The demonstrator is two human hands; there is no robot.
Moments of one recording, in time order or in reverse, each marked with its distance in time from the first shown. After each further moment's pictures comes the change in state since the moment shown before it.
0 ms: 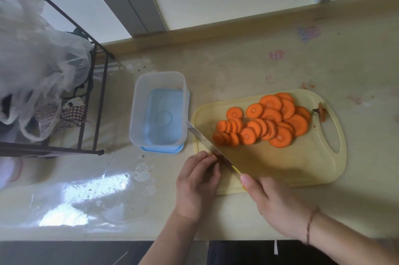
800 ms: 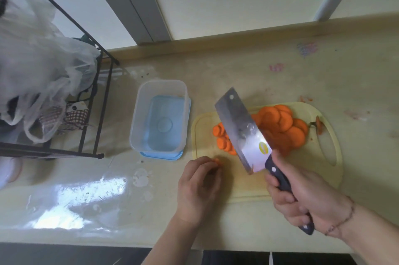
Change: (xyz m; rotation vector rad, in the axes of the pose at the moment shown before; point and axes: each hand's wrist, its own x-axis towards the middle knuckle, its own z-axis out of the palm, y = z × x) left_hand 0.008 0.006 0.002 -0.047 -0.033 -0.006; right_hand 0.002 -0.011 -0.061 0.877 -0.268 0.397
